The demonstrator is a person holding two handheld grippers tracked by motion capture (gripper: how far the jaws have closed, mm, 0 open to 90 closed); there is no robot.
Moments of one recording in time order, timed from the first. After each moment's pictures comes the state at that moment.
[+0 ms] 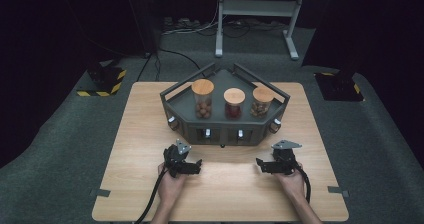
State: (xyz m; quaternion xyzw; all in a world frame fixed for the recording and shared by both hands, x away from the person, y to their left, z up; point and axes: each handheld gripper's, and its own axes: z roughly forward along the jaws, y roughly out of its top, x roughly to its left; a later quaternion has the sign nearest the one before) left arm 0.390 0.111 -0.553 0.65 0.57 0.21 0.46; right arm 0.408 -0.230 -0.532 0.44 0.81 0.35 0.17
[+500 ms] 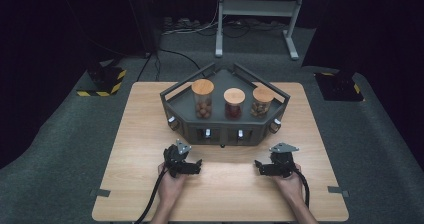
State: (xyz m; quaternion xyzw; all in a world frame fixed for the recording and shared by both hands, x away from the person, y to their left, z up) left arm 0.390 0.111 -0.553 0.65 0.57 0.21 0.46; right arm 0.404 -0.226 -0.541 0.43 0.81 0.34 0.19
